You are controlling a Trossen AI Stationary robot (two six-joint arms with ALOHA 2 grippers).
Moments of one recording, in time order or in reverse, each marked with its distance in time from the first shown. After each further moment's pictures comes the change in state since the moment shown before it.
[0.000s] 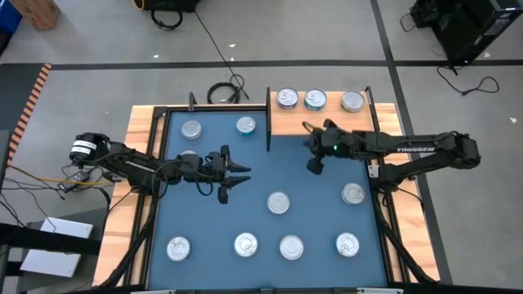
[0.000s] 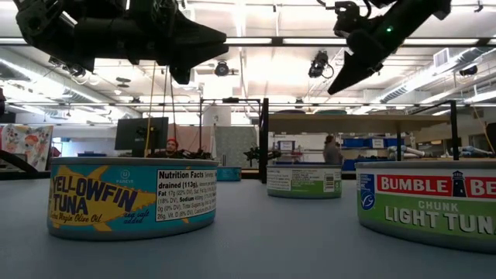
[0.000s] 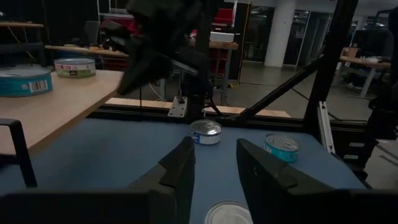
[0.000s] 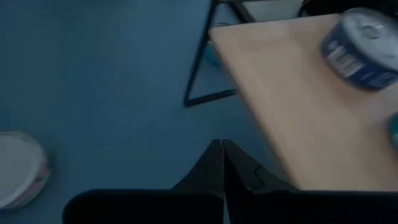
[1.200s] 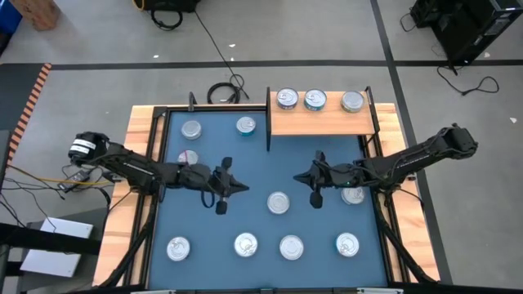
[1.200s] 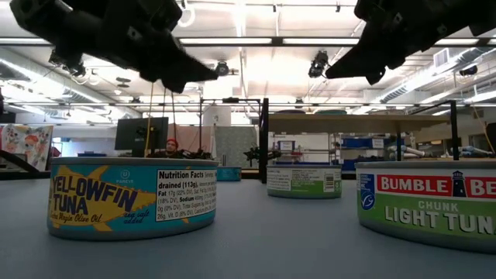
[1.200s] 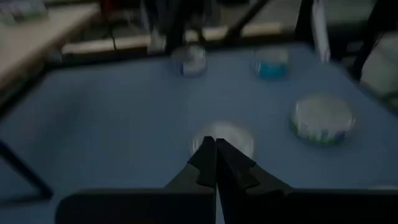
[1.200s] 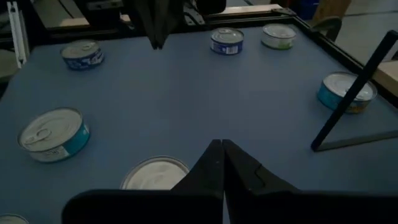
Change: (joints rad) left arm -0.106 -0.012 0.068 -0.419 -0.046 0.125; right arm 0.352 0.005 -0.256 0.532 0.028 0.156
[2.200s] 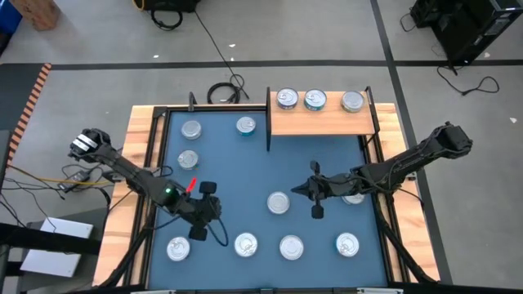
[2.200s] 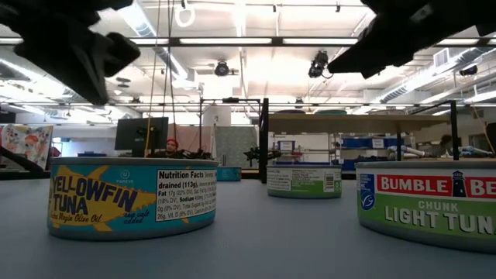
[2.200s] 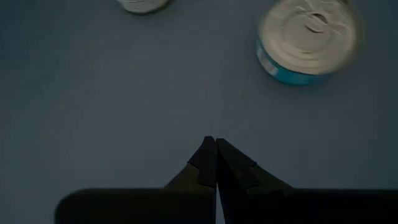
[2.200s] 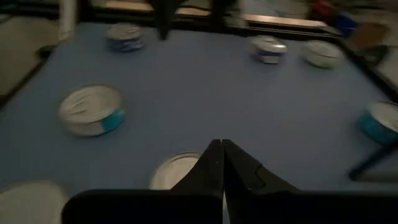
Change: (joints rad) left arm -0.375 -0.001 0.340 -1.069 -0.173 -0.323; right arm 0.095 0.078 0.001 0.091 -0.045 -0.133
